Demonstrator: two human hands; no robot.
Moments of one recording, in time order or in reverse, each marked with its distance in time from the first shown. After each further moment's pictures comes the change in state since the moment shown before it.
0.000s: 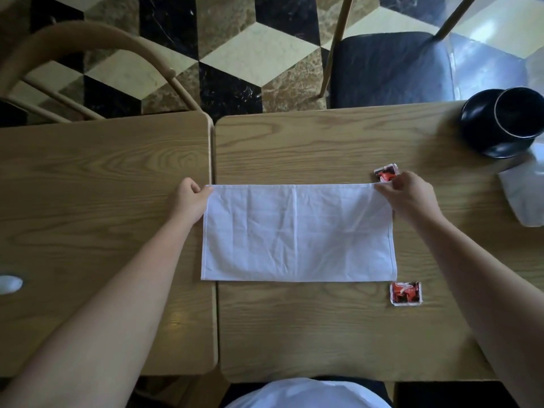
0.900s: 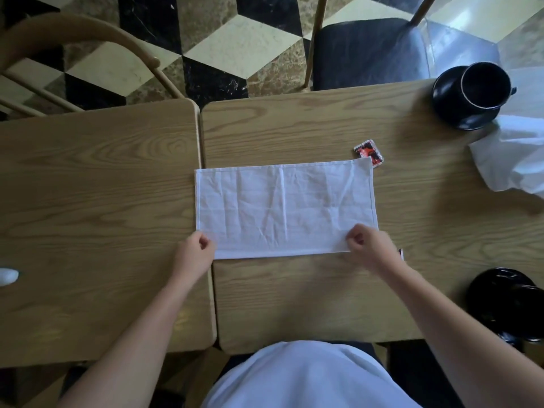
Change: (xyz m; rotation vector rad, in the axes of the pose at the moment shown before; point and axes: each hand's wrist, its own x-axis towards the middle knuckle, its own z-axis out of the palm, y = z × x) left_hand -0.126 -0.084 0.014 0.245 -0.140 0.105; right_hand -0.133 0.056 0.056 -0.009 -0.265 -0.033
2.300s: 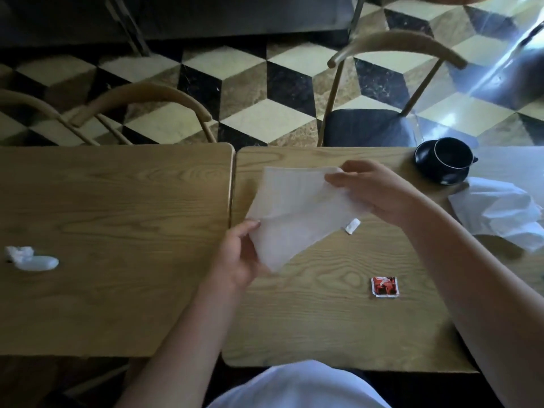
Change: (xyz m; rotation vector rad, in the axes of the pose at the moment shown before) left_hand -0.122 0.118 -0.062 -1.701 -0.461 -0.251; right_hand -0.089 -0.175 -0.141 0.502 -0.135 -0.325
